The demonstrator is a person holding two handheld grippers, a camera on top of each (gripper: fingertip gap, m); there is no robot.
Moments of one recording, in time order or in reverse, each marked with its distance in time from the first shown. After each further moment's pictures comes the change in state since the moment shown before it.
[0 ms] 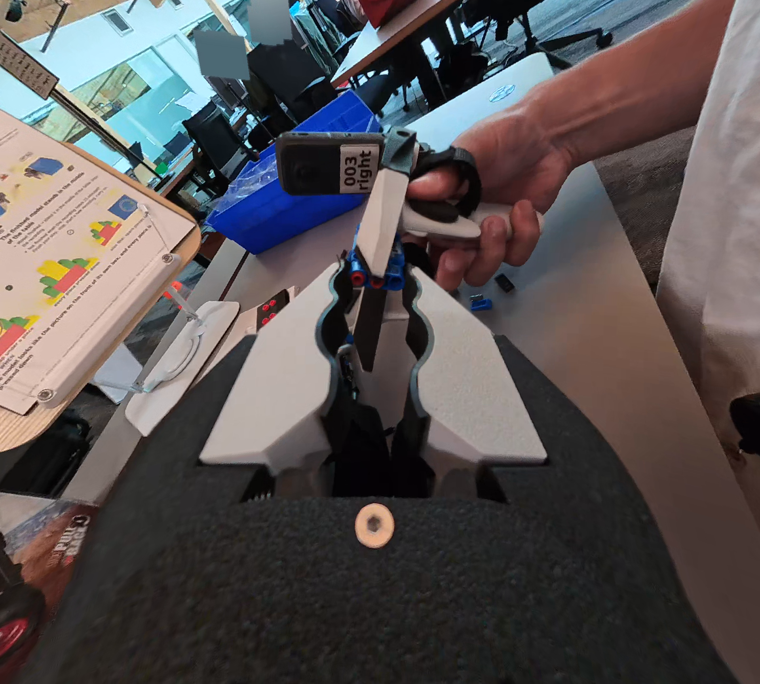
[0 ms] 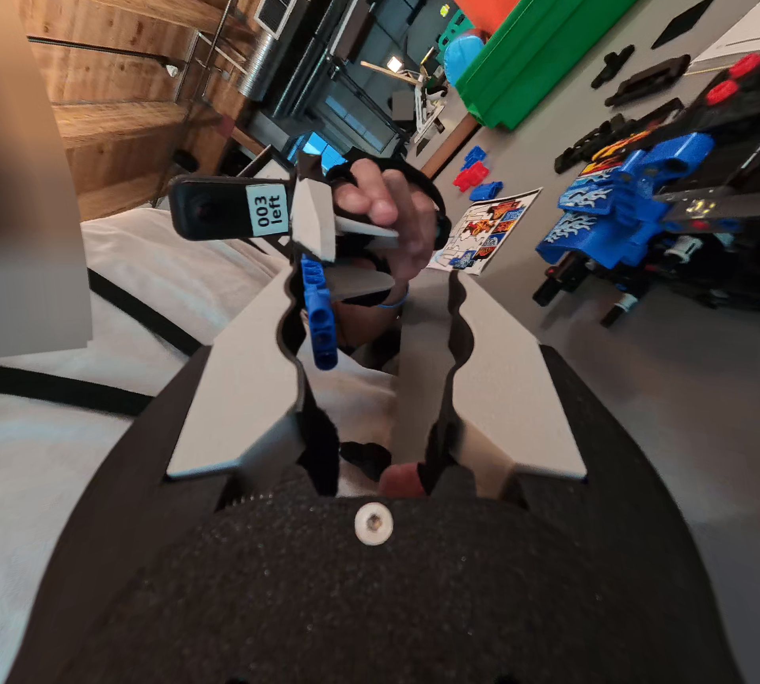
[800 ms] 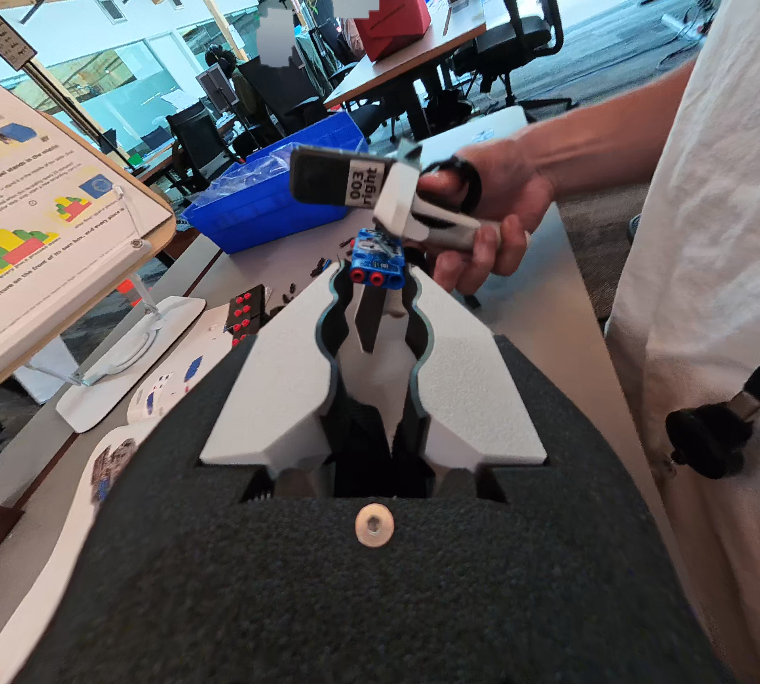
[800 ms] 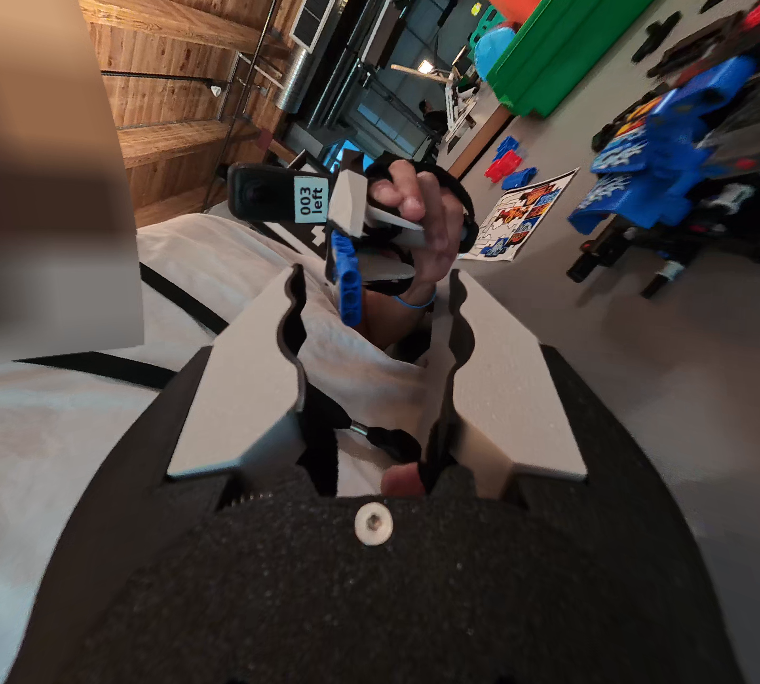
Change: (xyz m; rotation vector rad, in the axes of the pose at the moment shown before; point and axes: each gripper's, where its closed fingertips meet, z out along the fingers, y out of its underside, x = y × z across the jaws) left arm 0.007 -0.003 -0.012 0.065 0.022 -0.141; right arm -0.013 0.011 -0.010 0.012 -0.084 0.066
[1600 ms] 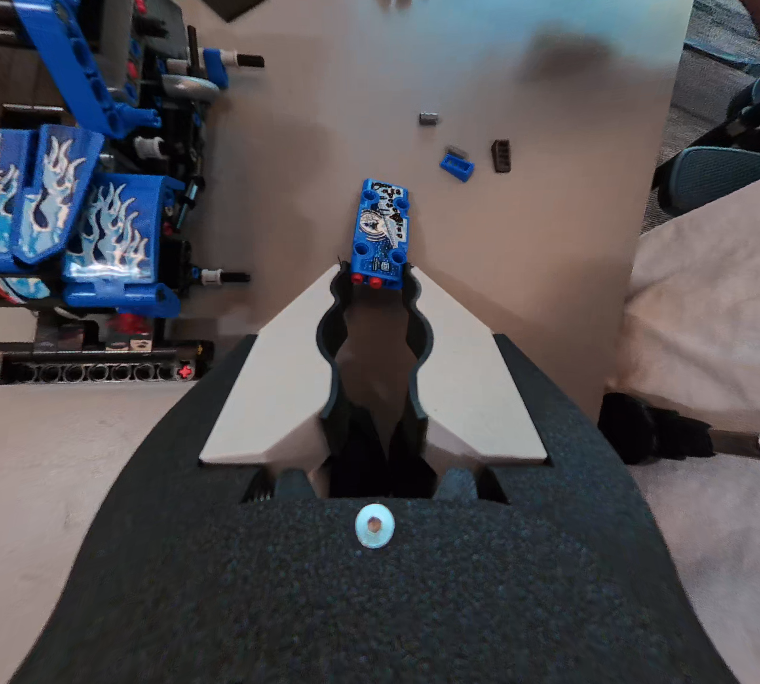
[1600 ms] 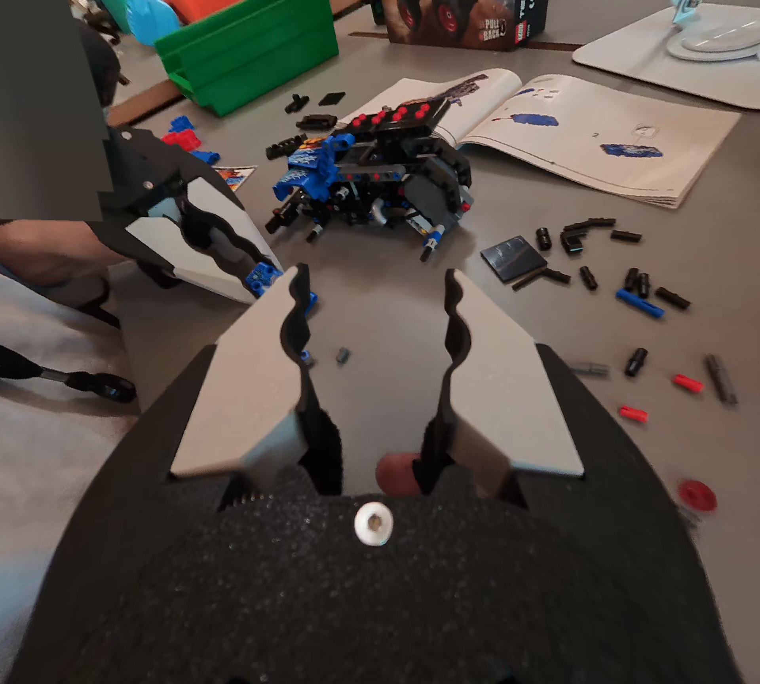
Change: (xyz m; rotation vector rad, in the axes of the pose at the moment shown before) left arm 0.037 0.119 0.027 -0.597 0.052 -0.559; right arm 0.047 -0.022 -0.135 0.014 0.861 -0.589
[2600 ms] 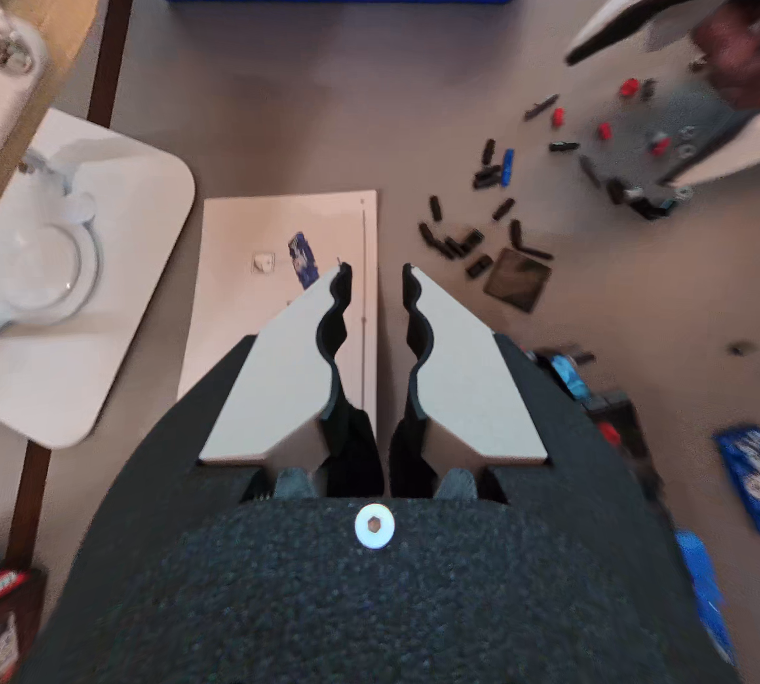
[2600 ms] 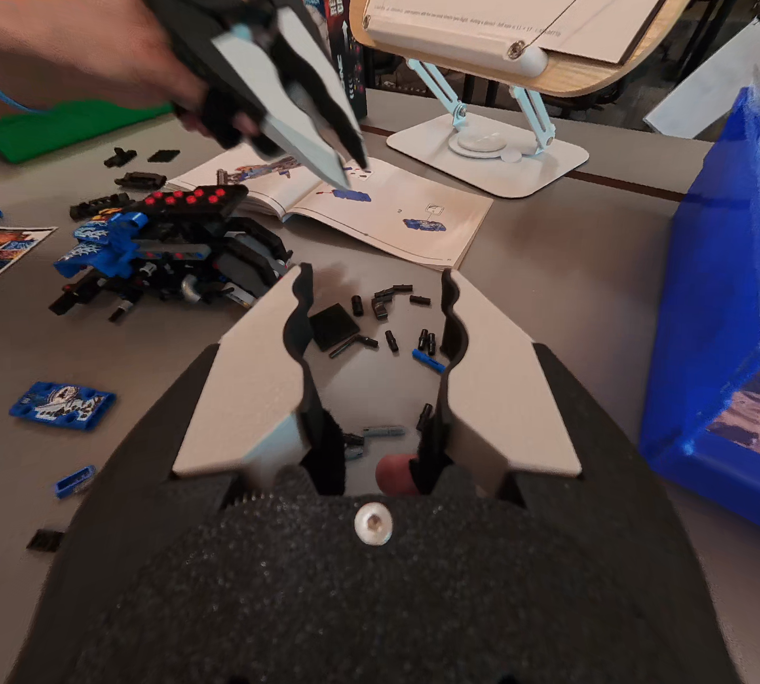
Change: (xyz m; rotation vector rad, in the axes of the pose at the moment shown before) left arm -0.159 -0.183 0.074 -0.143 0.051 0.330; right arm 0.104 -0.044 -0.002 0.122 0.330 -0.096
